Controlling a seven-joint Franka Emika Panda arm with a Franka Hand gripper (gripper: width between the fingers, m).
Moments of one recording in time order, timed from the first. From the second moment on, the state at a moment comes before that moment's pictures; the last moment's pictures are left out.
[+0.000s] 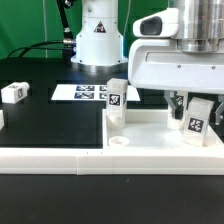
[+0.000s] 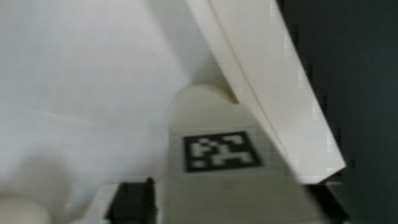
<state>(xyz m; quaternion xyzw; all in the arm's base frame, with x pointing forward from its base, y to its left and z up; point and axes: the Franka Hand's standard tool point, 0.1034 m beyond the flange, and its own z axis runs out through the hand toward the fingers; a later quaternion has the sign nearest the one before) 0.630 0.117 0.065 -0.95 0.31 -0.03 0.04</state>
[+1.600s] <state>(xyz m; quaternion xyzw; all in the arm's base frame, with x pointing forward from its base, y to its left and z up) 0.631 0.121 0.067 -0.77 0.63 -0.02 0.08</state>
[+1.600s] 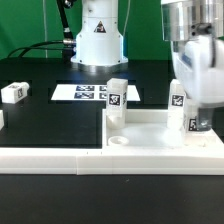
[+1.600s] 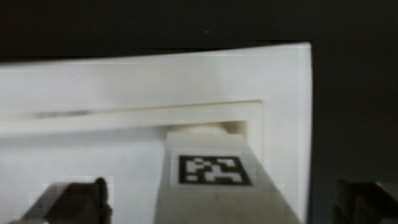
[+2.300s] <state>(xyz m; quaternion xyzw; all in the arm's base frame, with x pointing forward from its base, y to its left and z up) 0.636 0.118 0.070 -0.96 0.27 -0.07 0.05</state>
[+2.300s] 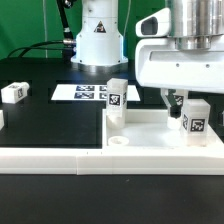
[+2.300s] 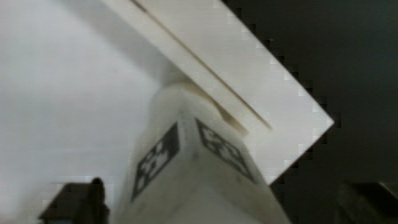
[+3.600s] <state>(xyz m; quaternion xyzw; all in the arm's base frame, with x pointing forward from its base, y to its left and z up) 0.633 0.106 0.065 -0.84 0.53 -0.05 0.05</state>
